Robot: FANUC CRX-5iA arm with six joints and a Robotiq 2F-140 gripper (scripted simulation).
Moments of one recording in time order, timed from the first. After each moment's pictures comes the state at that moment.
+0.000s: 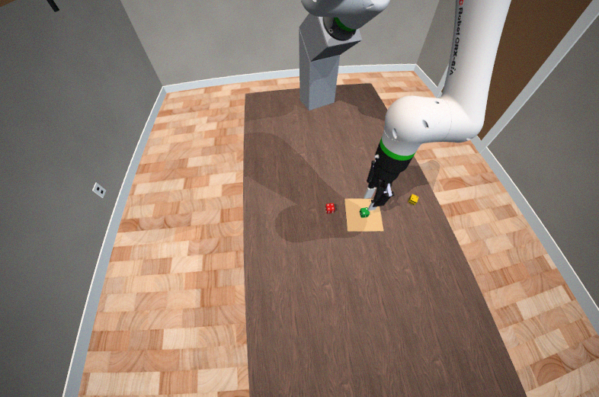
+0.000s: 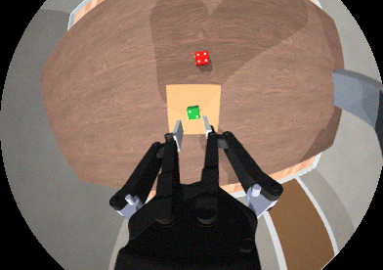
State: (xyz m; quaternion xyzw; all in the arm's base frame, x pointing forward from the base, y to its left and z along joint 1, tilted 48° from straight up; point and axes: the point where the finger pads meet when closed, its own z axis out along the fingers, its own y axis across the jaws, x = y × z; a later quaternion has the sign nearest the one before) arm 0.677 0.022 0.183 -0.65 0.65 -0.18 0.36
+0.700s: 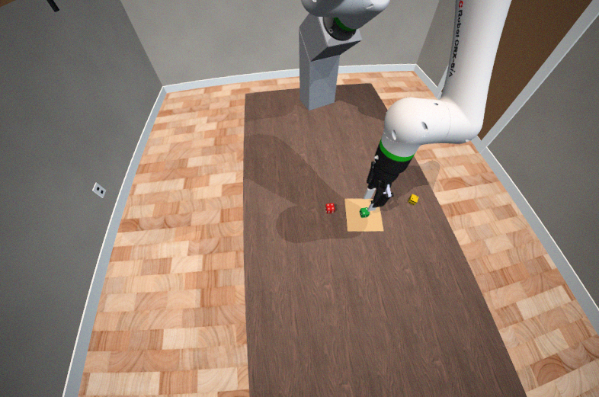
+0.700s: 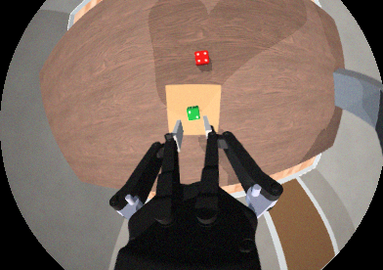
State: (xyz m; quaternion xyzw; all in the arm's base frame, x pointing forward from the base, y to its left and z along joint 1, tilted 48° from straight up) arm 0.680 0.023 0.180 -0.65 0.65 -0.18 0.36
